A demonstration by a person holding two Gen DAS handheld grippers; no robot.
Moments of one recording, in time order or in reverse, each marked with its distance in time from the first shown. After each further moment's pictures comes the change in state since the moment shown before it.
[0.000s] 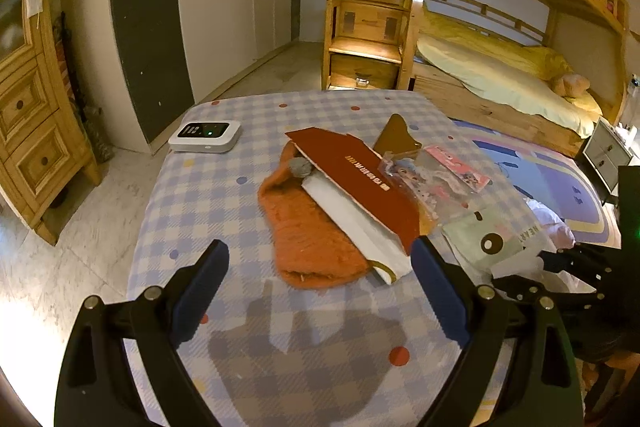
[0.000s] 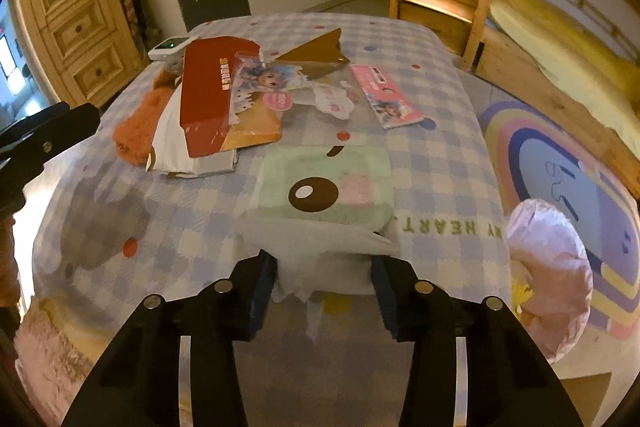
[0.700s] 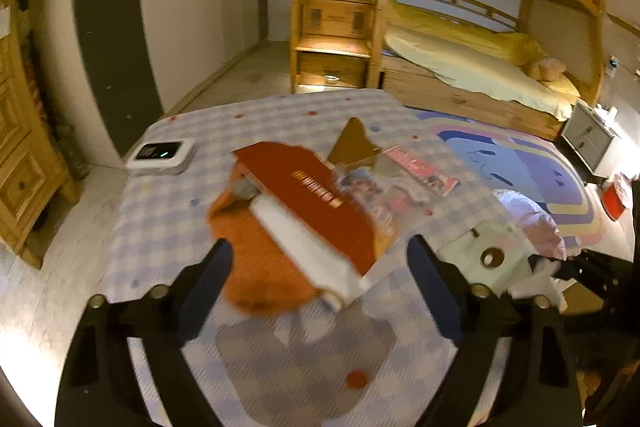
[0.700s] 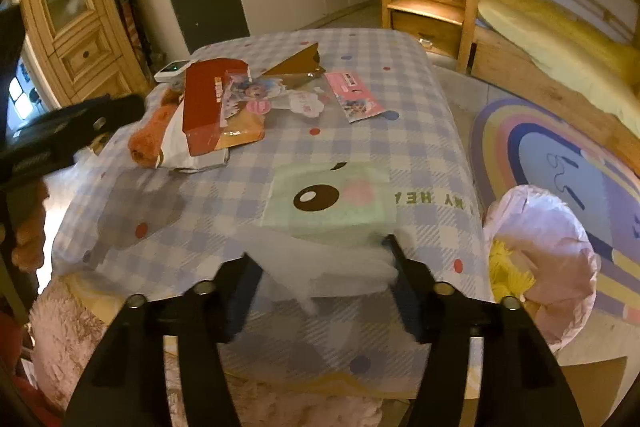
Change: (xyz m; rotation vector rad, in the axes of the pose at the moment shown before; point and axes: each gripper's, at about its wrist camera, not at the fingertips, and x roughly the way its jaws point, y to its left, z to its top) left arm 0.015 -0.033 0.020 0.074 0.017 -0.095; right arm -0.025 -0.031 -0.018 0.053 -0.065 0.044
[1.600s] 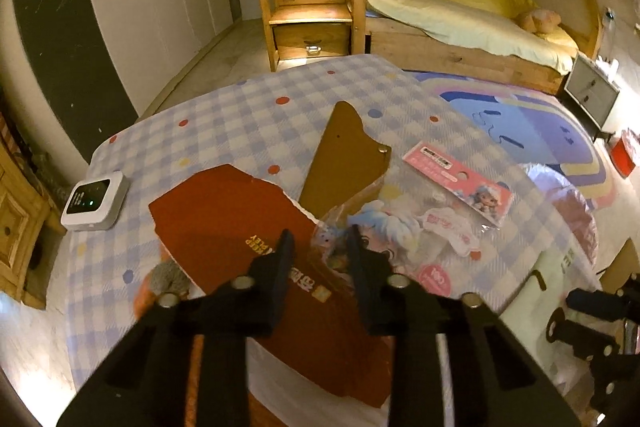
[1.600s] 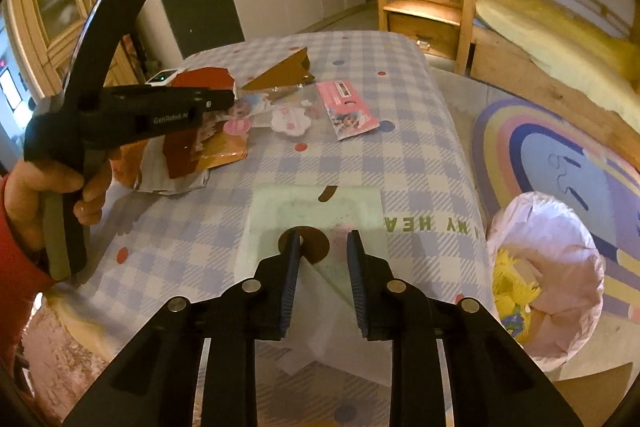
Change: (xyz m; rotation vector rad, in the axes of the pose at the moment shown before) left arm 0.104 -0.017 0.036 0.134 0.117 0.013; right arm 0.019 -0.013 0.010 0.025 -0.012 0.013
